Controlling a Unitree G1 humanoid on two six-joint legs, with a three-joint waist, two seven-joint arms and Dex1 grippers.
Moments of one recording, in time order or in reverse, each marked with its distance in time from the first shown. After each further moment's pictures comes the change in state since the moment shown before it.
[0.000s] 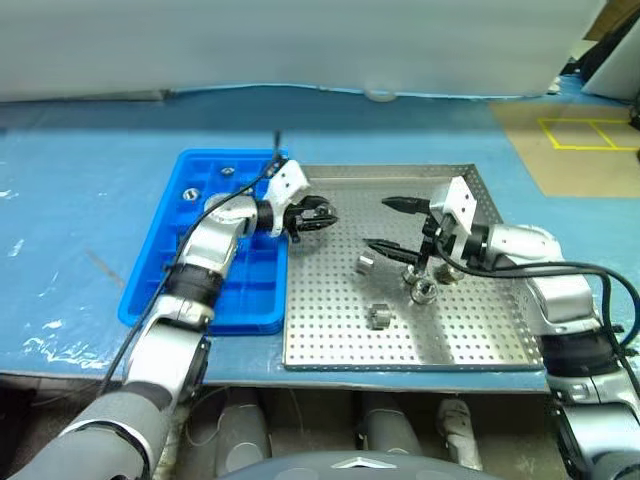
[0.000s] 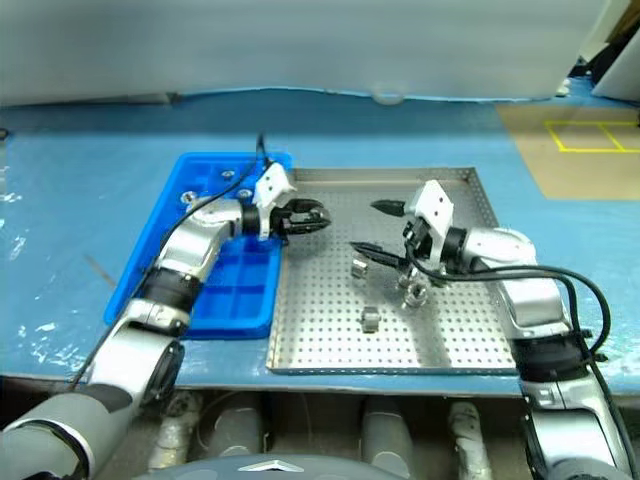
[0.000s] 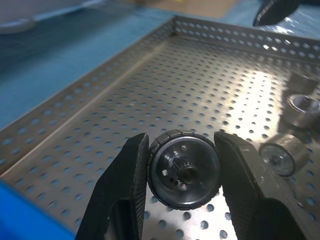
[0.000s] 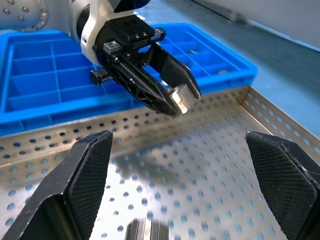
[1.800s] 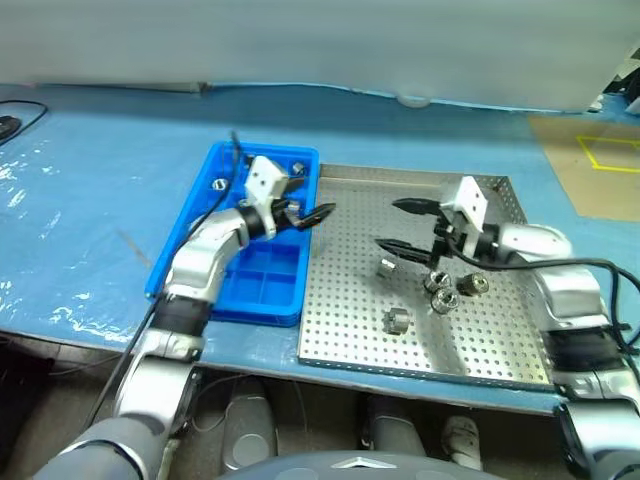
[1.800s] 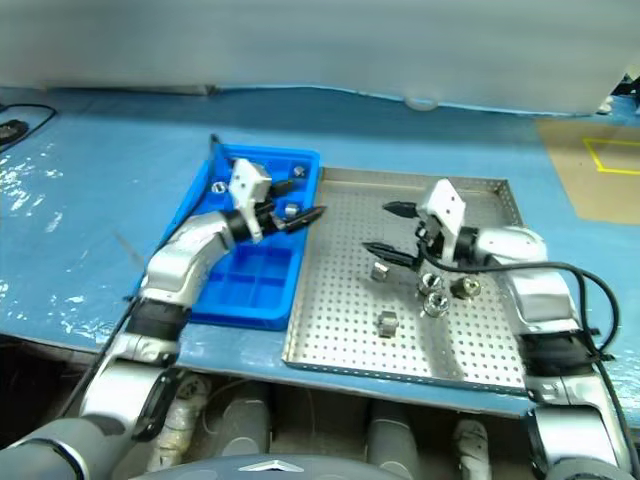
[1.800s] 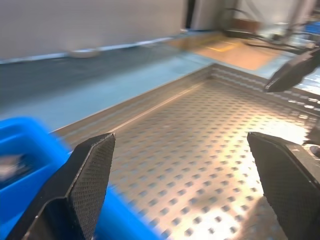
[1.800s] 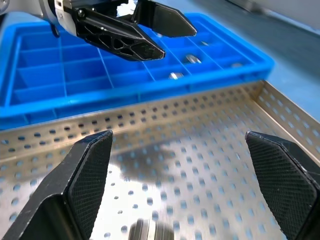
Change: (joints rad) left arm -0.019 -0.001 -0.071 0.010 -0.183 -0.016 0.094; right arm 0.125 -0.050 -0.117 -0.067 -0.010 0.059 -0.001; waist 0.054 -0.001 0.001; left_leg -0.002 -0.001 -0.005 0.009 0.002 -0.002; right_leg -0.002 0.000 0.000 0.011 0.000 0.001
